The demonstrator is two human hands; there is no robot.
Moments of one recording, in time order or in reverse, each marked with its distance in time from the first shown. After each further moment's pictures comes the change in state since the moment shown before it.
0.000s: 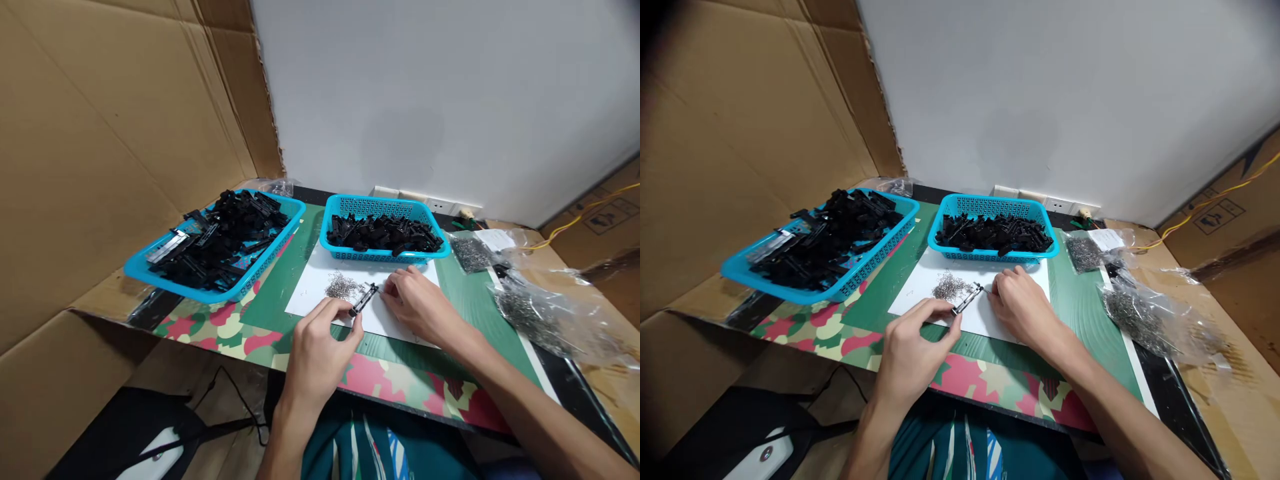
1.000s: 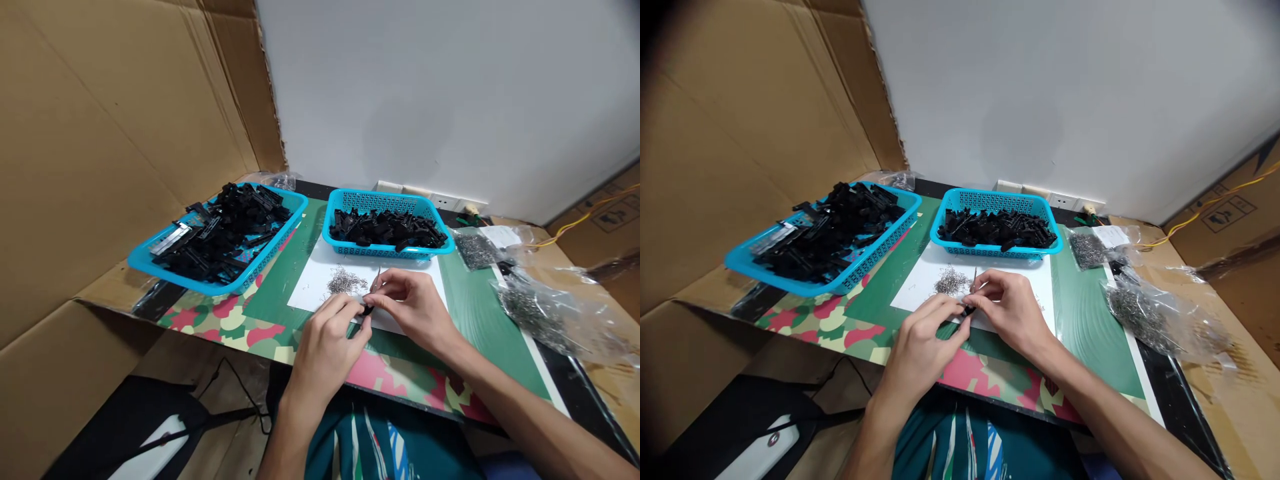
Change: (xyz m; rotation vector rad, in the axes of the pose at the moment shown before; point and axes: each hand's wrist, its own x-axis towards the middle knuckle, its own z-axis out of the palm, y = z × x) left_hand -0.002 -0.002 0.004 0.045 -0.174 0.088; right_hand -0.005 -0.034 -0.005 1.119 0.019 0.282
